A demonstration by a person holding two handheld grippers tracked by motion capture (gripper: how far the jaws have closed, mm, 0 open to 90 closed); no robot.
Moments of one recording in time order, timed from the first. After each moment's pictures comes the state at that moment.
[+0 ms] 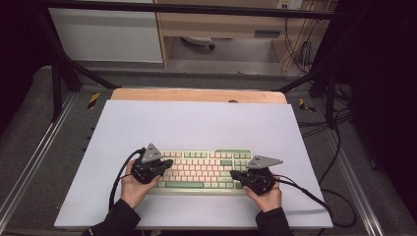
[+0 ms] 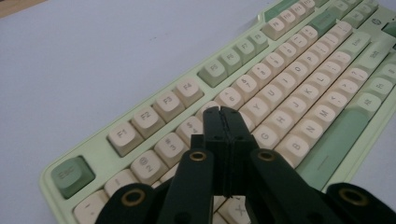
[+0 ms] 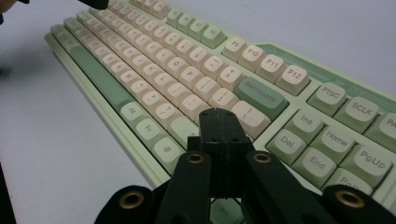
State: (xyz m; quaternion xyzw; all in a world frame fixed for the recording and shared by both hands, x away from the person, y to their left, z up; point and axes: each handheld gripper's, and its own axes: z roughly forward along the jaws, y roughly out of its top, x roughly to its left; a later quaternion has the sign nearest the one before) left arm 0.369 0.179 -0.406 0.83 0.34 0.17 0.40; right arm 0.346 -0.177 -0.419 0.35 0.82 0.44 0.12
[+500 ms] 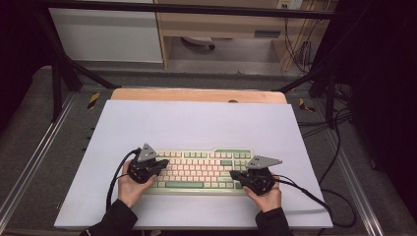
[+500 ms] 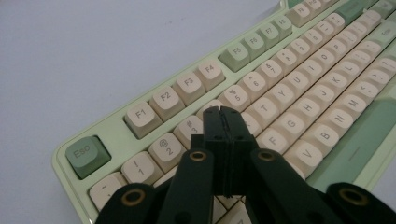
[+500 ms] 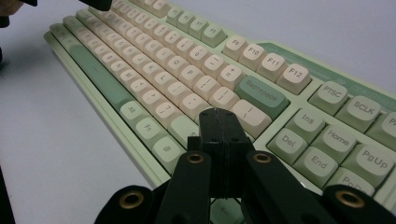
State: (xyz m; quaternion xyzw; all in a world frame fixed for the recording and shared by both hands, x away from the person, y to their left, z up) left arm 0.375 0.187 -0.419 0.83 0.36 0.17 0.39; right arm 0.346 -0.177 -0.420 0.35 0.82 0.44 0.11
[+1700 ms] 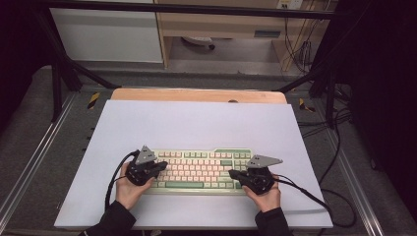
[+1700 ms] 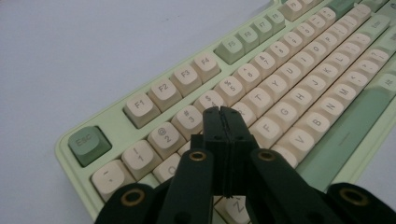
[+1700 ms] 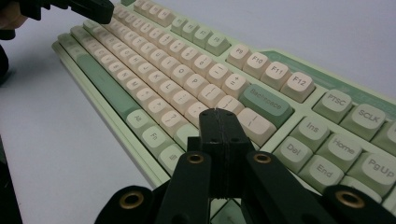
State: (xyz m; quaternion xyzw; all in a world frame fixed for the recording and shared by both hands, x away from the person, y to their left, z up) left arm 0.367 0.195 -0.416 0.83 0.35 0.17 0.39; right arm 0.347 -0.174 -0.417 0.35 0.81 0.45 0.11
